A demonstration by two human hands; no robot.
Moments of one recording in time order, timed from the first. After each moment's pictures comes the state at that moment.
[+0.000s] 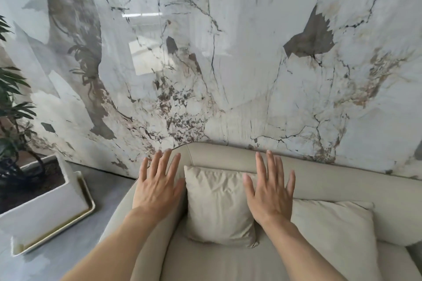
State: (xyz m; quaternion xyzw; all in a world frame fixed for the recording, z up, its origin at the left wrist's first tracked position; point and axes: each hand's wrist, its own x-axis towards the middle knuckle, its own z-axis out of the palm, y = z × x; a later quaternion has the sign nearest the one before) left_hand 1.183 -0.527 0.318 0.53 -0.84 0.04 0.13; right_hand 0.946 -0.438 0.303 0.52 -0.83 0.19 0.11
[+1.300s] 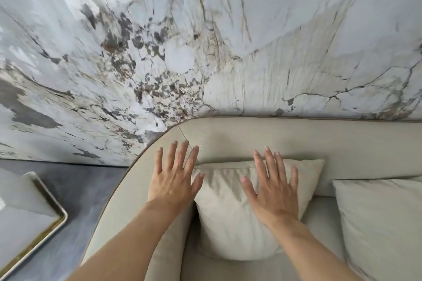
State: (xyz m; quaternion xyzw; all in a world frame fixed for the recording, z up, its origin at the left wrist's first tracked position) left_hand 1.116 -0.799 0.088 0.42 -0.91 0.03 -0.02; right_hand 0.934 -0.669 0.076 0.47 -0.88 0.06 -0.02
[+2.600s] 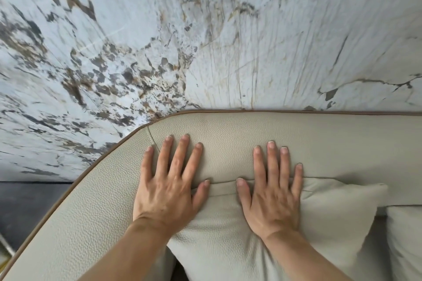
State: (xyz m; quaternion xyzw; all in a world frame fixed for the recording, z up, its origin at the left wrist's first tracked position) left_hand 1.034 -0.905 -0.037 0.37 -0.93 0.06 0.04; right_hand 0.869 -0.786 -0.075 0.46 -0.88 0.10 0.10
